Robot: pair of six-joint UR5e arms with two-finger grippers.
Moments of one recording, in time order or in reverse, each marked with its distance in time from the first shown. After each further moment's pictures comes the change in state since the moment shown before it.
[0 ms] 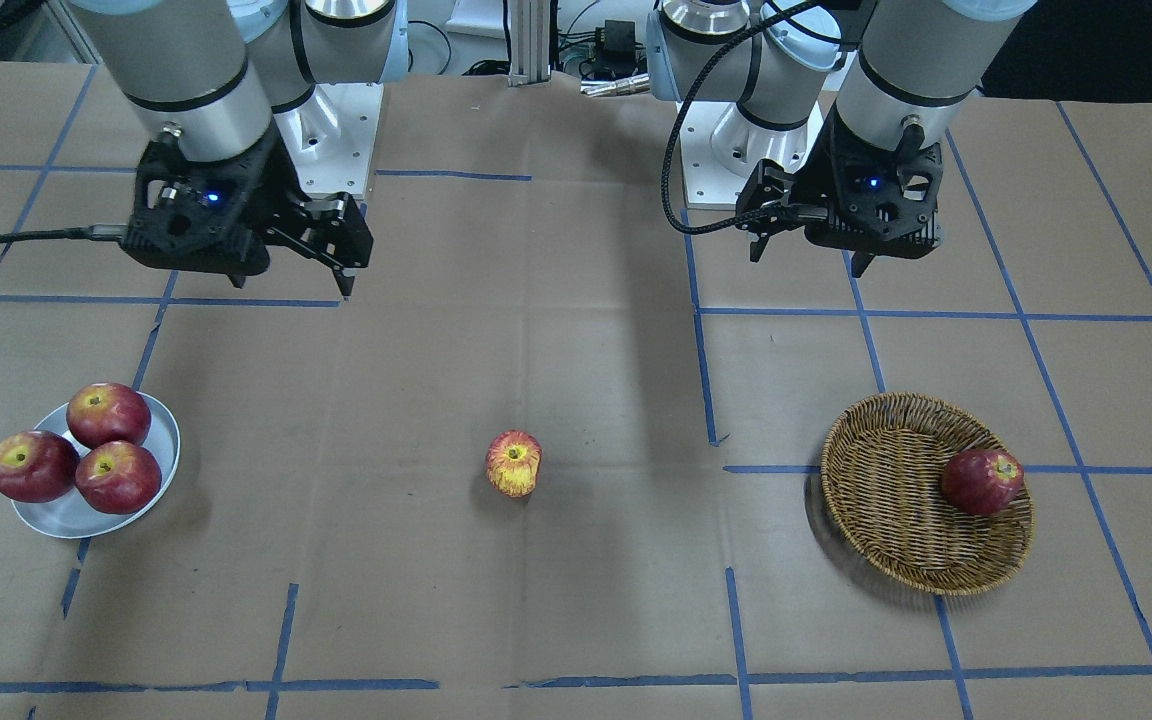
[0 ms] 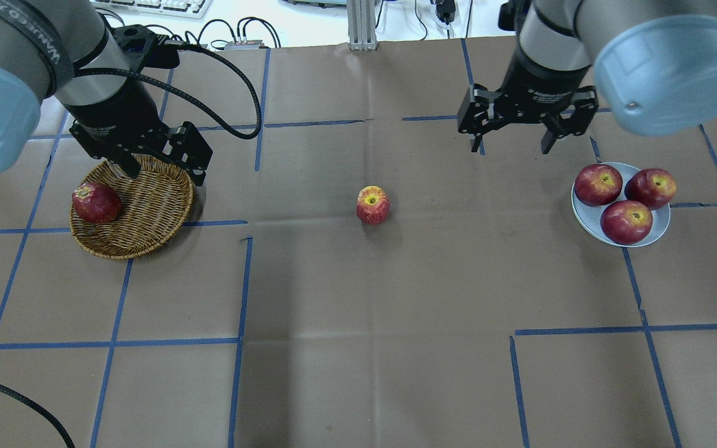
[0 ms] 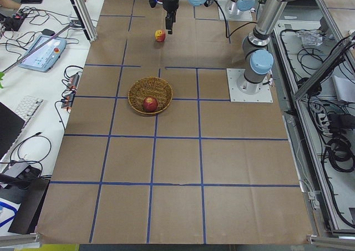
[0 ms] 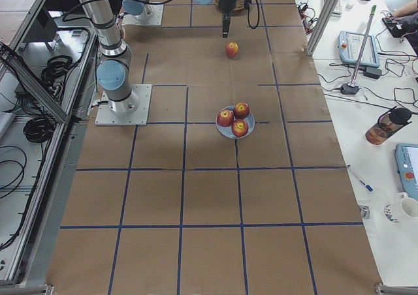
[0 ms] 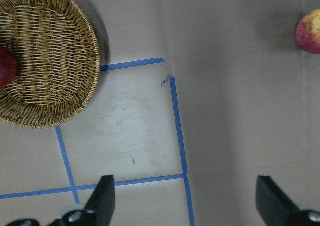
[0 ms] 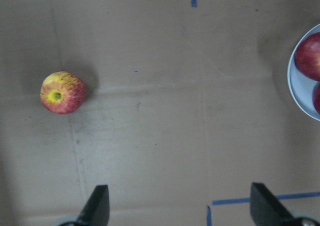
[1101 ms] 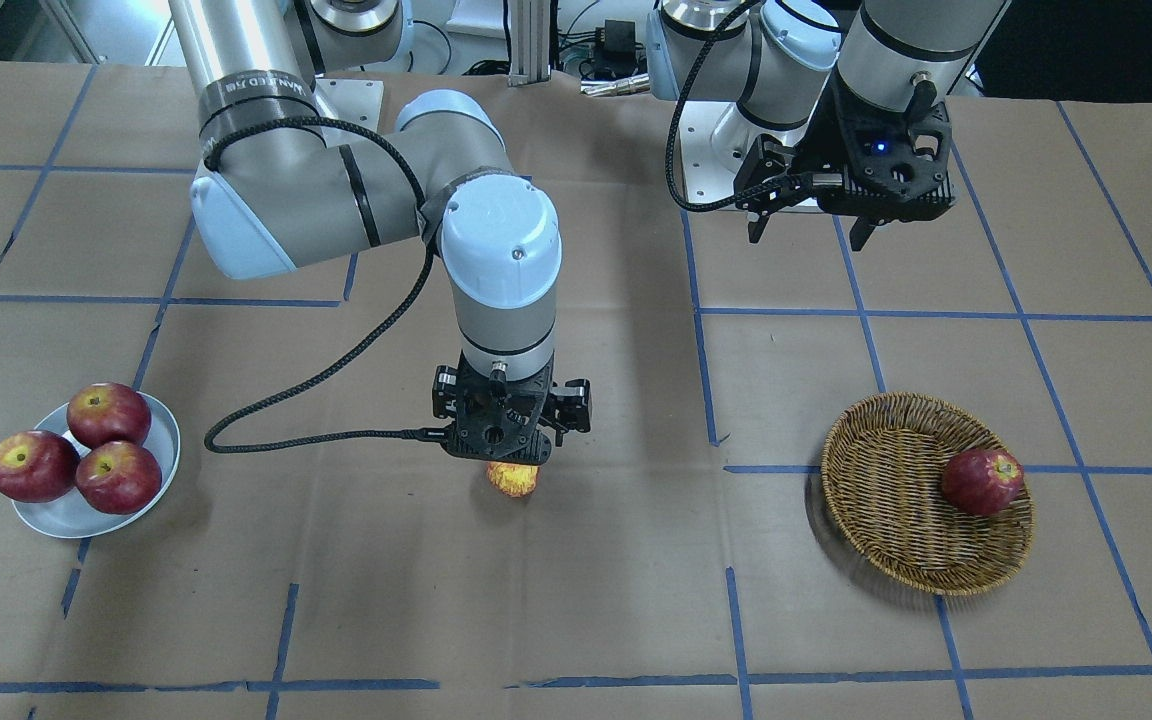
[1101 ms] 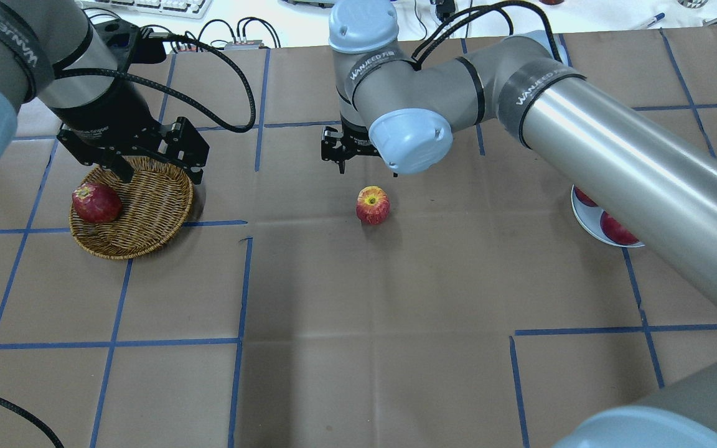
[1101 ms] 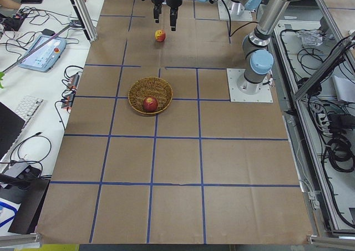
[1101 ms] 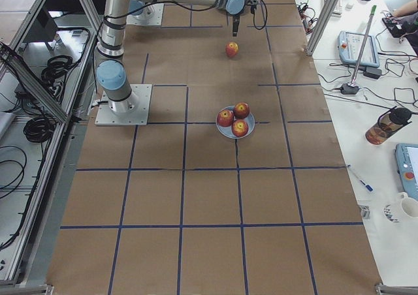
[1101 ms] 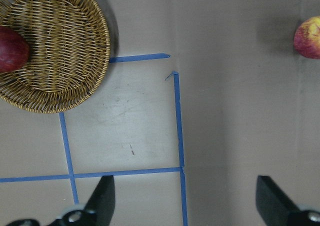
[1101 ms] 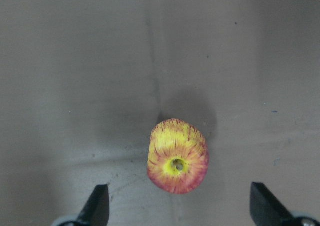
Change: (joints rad) left arm -0.012 0.038 -0.006 -0.006 -0.009 -0.123; right arm 0.237 0.390 -0.077 -0.328 -0.009 0.265
